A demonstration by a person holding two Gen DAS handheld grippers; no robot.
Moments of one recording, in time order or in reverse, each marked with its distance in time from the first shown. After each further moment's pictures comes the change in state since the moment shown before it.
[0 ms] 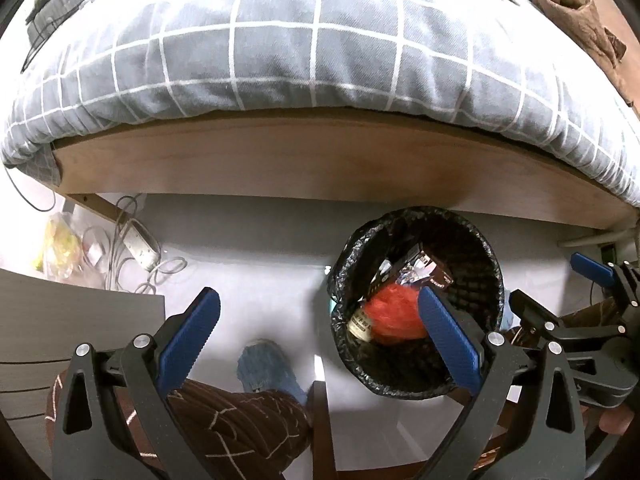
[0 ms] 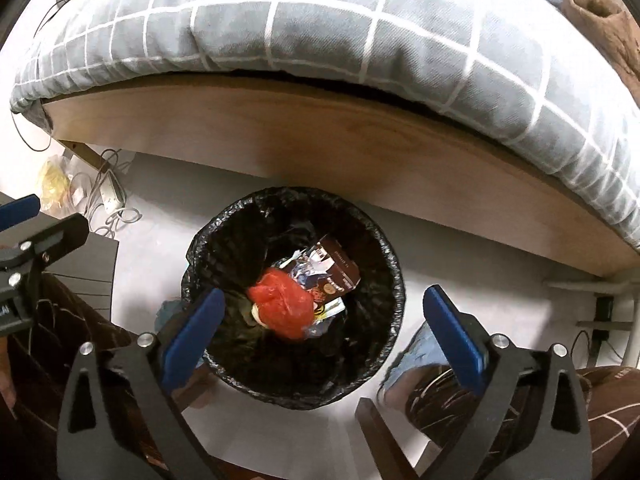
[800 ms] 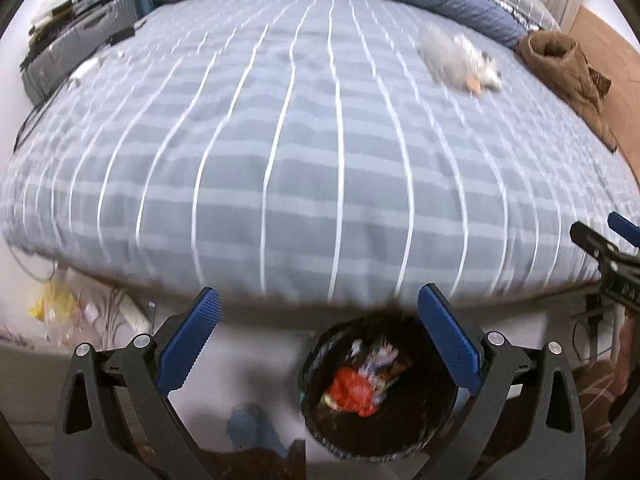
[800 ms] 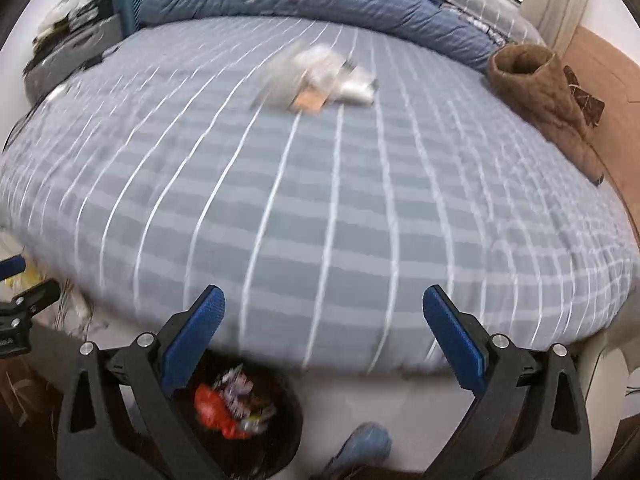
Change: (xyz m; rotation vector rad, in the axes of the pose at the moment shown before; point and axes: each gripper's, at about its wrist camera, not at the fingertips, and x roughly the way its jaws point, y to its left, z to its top) left arm -0.056 -0.030 0.112 0.006 -0.182 -0.042; right arm -0.097 -0.123 0.123 0.097 -0.312 -0.133
